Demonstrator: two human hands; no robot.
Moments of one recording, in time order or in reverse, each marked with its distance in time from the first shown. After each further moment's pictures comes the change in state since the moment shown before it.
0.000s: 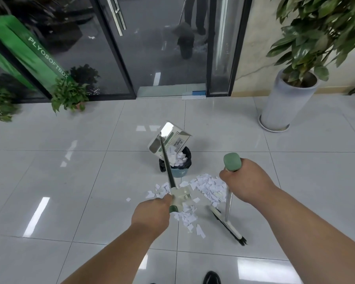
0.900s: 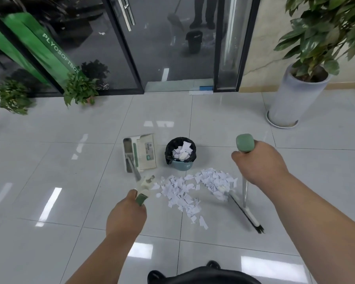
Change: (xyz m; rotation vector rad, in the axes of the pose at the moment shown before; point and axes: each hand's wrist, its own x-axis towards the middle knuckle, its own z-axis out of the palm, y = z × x) left_hand -0.071 -0.029 0.001 -0.530 0.188 -0.524; right_hand -0.009 0.008 -0.024 -0.122 0.209 -0.064
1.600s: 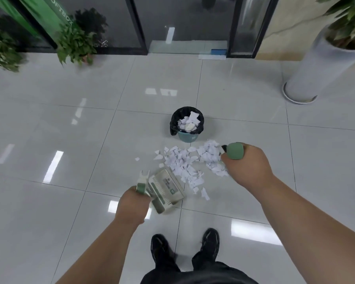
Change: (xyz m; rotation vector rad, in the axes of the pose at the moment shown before) left_hand 0.015 -0.049 0.050 -0.432 -0.281 -0.425; right_hand -0.017 0.003 0.115 0.195 -0.180 0.008
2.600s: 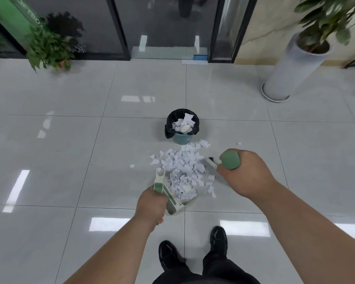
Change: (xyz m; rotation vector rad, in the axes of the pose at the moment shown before) left_hand 0.065 -0.047 -0.041 -0.244 -0.289 0.069; right_hand -0.080 -0.084 0.080 -0.111 -0.001 -0.007
